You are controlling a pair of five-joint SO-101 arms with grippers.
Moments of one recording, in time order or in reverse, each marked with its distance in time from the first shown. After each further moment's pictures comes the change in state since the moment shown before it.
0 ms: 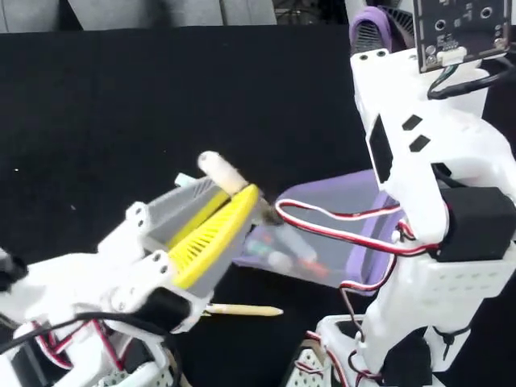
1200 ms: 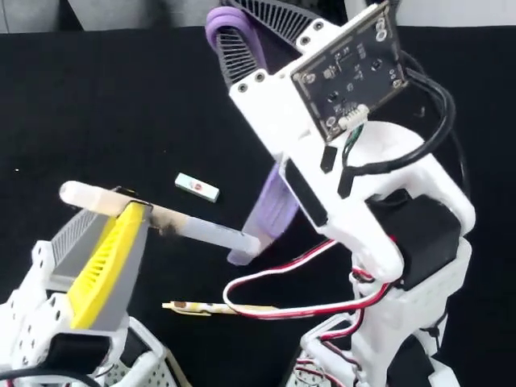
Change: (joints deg) left arm -11.7 -15.6 -1.5 6.4 3.0; right arm -28.2 0.0 0.0 -12.8 4.1
